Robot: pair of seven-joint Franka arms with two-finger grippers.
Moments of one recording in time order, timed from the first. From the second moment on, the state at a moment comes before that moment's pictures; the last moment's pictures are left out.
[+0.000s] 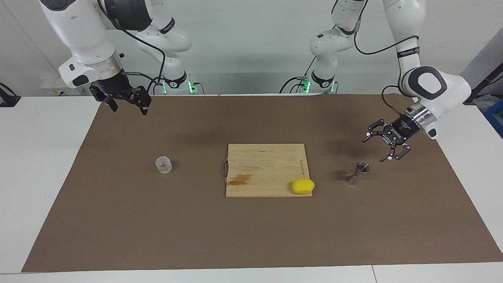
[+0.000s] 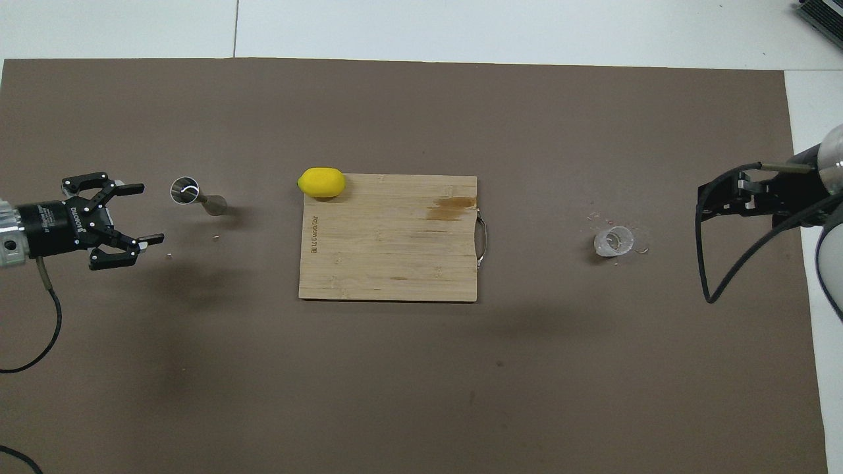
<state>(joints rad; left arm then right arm) 0.33 0.10 -0.08 -2.12 -1.02 2.07 -1.19 0.00 0.03 0.05 -1.56 -0.02 1.53 0.21</state>
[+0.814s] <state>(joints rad) 0.30 0.15 -0.10 -2.14 -1.20 2.17 -1.14 0.04 0.03 0.06 -1.56 -0.02 1.53 0.24</state>
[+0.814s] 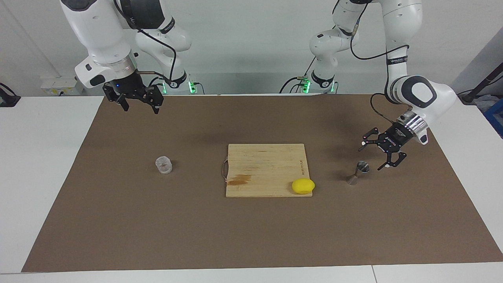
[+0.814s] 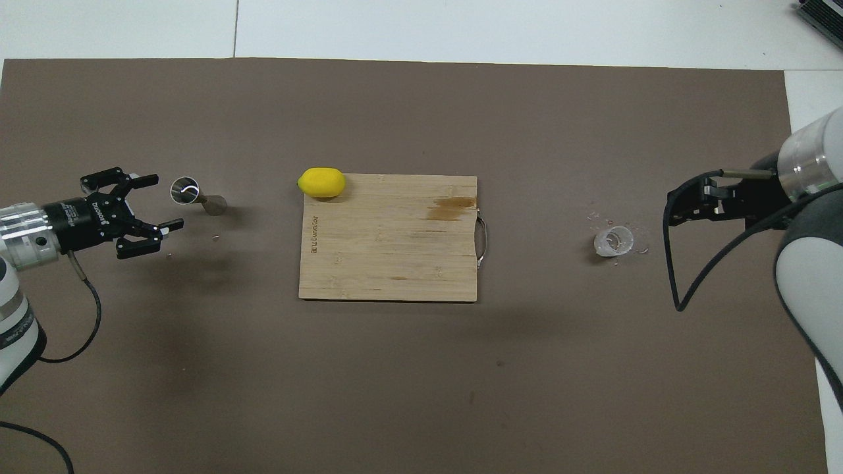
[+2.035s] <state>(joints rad) 0.25 0.19 -0.11 -2.14 -1.29 2.22 -1.07 0.03 -0.01 0.05 -1.62 -0.04 1.55 0.24</state>
